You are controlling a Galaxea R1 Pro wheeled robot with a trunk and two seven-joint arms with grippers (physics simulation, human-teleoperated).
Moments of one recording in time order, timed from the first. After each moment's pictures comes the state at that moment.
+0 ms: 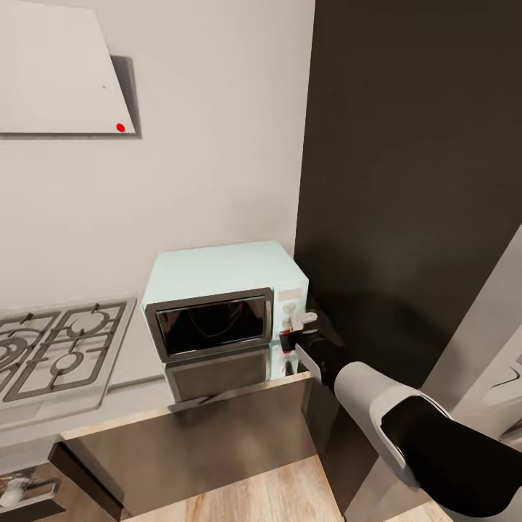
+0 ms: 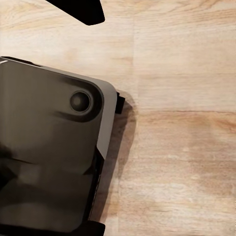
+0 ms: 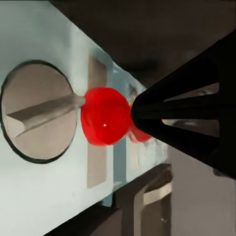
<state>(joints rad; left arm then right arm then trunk) -0.02 -0.06 0.24 -0.40 0.02 -0.10 0.00 -1.08 0.17 0.47 -0.22 -0.29 0.29 -0.13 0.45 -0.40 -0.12</state>
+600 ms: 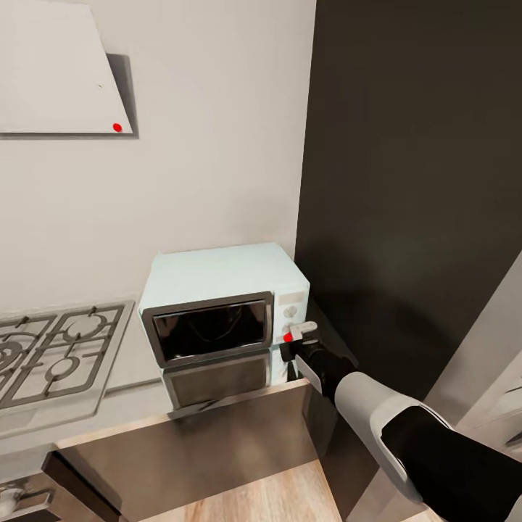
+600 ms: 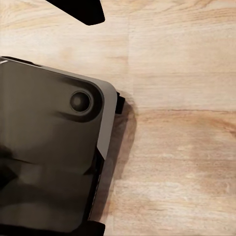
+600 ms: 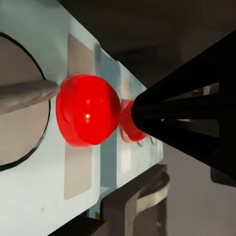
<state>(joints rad) -0.02 -0.06 0.24 -0.40 0.02 -0.10 0.00 -1.04 0.17 0.48 -0.22 -0.29 0.27 -0.13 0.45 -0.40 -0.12</state>
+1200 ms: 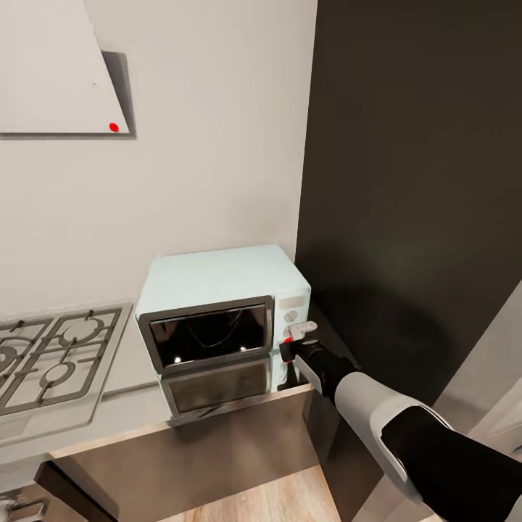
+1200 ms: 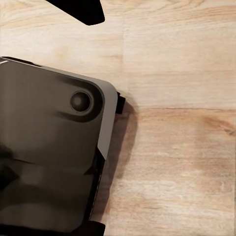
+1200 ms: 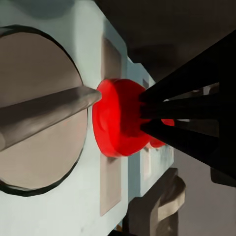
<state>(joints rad) -0.02 -0.06 0.24 -0.40 0.01 -0.10 0.00 -1.04 0.17 0.48 -0.22 -0.29 0.27 -0.13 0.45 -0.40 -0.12</state>
